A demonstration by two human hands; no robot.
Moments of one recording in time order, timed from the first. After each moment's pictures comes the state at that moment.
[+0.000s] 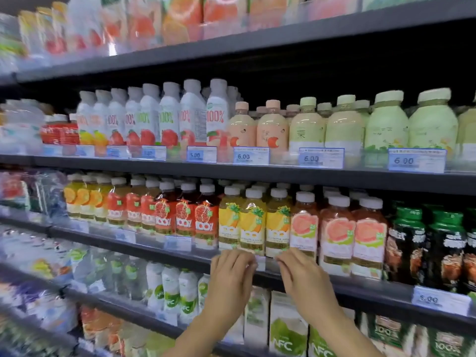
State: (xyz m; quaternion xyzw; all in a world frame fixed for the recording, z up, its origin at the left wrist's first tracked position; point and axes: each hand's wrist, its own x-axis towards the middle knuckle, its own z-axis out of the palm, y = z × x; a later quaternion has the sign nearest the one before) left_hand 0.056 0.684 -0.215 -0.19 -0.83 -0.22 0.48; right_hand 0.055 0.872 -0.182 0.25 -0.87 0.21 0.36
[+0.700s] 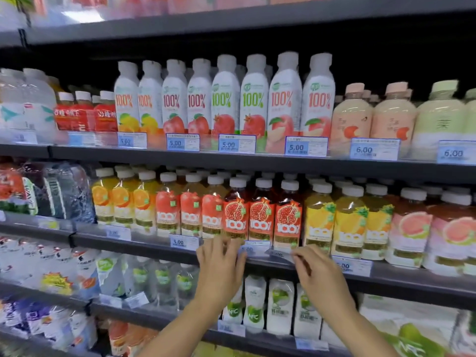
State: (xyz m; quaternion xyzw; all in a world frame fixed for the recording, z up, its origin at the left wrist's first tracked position) left_hand -0.005 0.446 -0.222 -0.12 -0.88 -0.17 0.43; right_hand 0.033 0.673 -0.193 0.15 -0.89 0.28 0.34
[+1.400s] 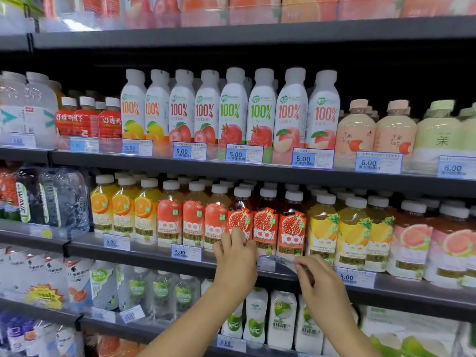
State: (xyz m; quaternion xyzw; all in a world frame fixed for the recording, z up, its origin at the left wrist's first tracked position) left_hand -0.018 0.469 -0.182 -0.11 -0.92 -0.14 0.35; right_hand 0.035 0.657 -0.193 0.13 -0.86 0.31 0.37
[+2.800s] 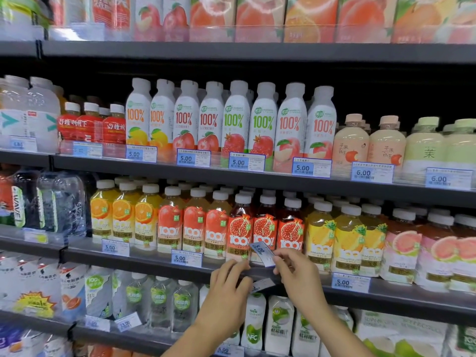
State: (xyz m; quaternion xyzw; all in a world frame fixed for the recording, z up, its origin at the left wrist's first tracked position) left_hand -0.008 0.429 -0.247 -0.27 -0.87 -0.09 0.40; right_hand 0.016 0.618 -0.170 0.13 -0.82 0.46 0.30
